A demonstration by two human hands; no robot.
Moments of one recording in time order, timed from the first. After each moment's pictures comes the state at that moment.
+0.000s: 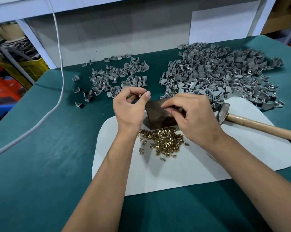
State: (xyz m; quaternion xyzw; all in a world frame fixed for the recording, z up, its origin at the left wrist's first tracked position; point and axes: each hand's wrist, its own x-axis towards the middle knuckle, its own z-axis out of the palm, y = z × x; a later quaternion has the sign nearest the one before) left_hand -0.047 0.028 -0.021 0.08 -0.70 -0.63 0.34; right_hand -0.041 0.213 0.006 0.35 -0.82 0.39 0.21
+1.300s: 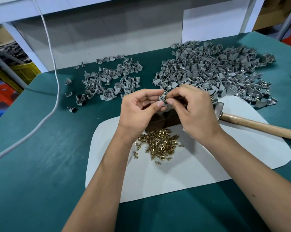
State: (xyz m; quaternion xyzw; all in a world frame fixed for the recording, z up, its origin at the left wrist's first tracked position) left_hand -0.036 0.047 -0.006 -0.12 -0.70 -0.68 0.16; right_hand -0.056 0.218 0.007 0.24 -0.84 0.43 0.21
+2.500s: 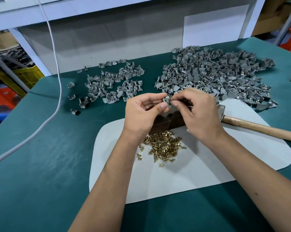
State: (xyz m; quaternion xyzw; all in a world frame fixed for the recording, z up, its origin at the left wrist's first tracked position) left_hand -0.038 0.052 -0.007 -0.06 -0.67 -0.72 0.14; right_hand -0.059 0.221 0.001 0.24 -0.84 0.42 0.25
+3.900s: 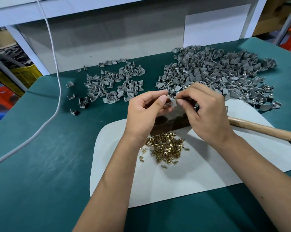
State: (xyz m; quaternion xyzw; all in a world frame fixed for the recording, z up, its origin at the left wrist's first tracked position) left_hand -0.033 0.055 0.001 -0.03 -0.66 -0.74 0.12; right_hand -0.062 0.229 0.003 0.32 -0.82 0.36 0.32
